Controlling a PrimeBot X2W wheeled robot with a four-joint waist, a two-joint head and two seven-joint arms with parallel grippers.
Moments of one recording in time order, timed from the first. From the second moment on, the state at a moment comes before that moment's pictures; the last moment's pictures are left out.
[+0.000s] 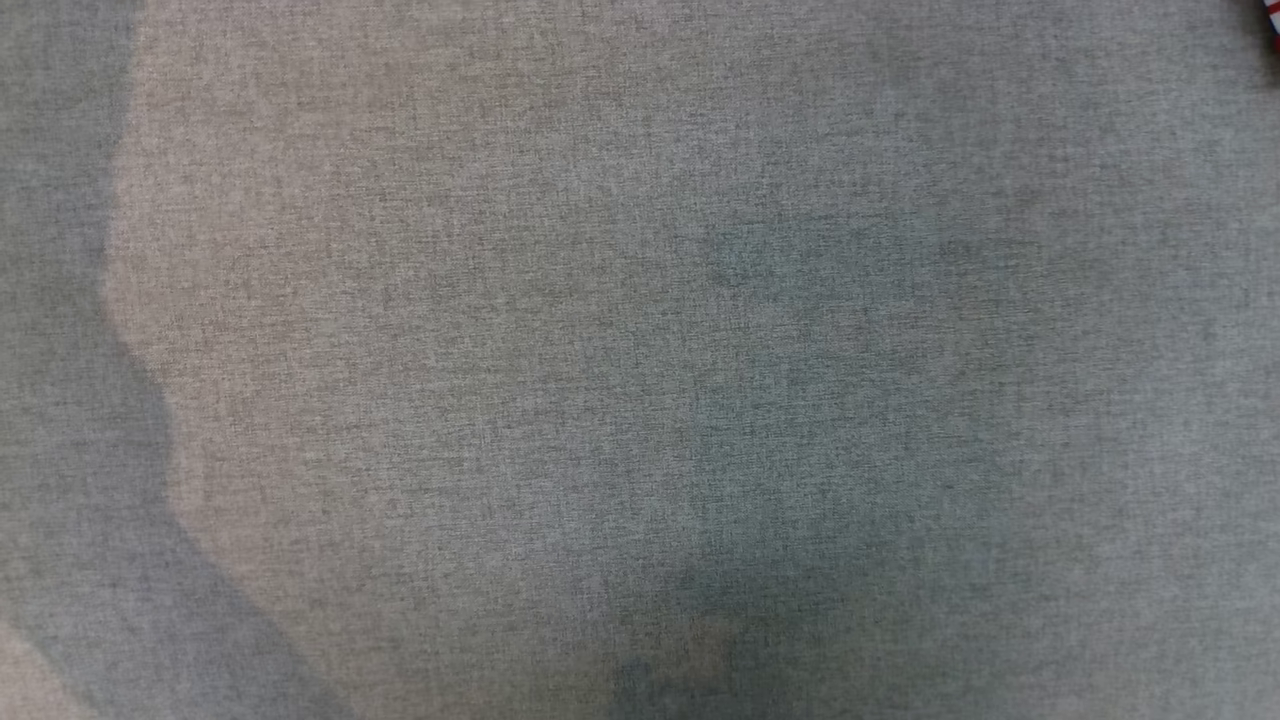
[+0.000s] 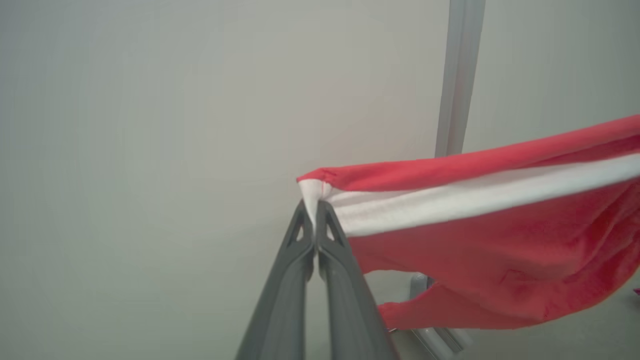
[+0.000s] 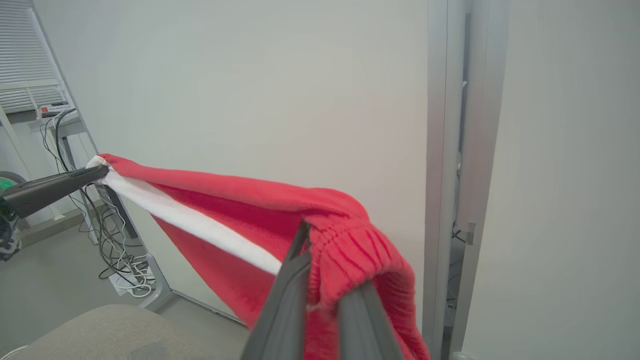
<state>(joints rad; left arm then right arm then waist) -1.90 0.59 -0.81 0.70 -0.92 -0.13 0.10 -1.74 -0.25 0.47 0.54 0.77 0.13 0.15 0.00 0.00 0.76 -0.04</state>
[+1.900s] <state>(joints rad) -0.55 1.06 -1.28 -0.21 -1.48 0.10 0.01 -0.38 -0.61 0.96 0.19 1.25 0.13 0.05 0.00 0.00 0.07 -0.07</state>
